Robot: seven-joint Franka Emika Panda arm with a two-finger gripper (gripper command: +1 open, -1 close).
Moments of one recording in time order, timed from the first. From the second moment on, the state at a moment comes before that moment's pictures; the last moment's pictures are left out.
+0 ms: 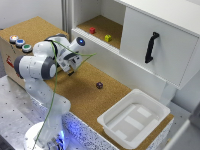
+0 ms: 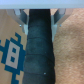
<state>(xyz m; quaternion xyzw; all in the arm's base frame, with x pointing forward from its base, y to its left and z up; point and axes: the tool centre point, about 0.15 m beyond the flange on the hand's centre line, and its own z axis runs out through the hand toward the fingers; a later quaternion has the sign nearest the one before) 0.351 0.220 0.293 -0.97 0.00 0.00 0.25</state>
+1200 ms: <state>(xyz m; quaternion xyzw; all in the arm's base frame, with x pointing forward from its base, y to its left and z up) 0.346 0.197 0.332 -0.97 -0.07 -0.03 0.25</state>
